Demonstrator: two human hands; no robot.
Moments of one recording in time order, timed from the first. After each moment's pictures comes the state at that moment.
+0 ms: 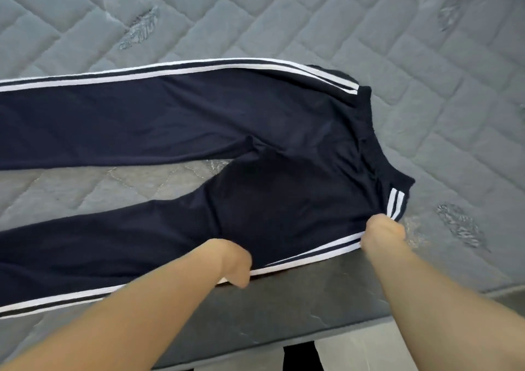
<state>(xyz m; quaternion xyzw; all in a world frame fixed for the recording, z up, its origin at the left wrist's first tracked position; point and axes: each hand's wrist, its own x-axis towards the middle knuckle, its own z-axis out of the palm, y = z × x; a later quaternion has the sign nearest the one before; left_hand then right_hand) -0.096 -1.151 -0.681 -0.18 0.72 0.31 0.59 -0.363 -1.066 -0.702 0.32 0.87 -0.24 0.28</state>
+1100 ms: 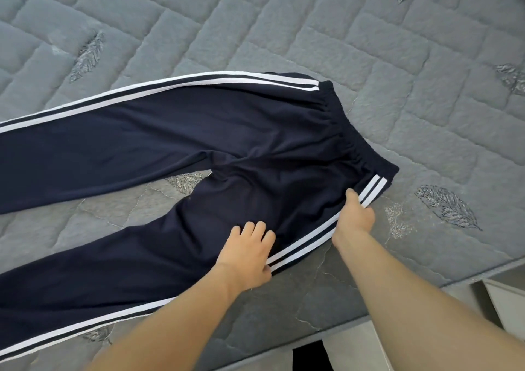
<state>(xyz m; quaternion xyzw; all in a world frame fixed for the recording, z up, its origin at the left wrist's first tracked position) -0.148 -1.113 -0.702 -0.24 0.92 0.15 0.25 -0.358 -1.069 -0.703 0.30 0.76 -0.50 0.29</state>
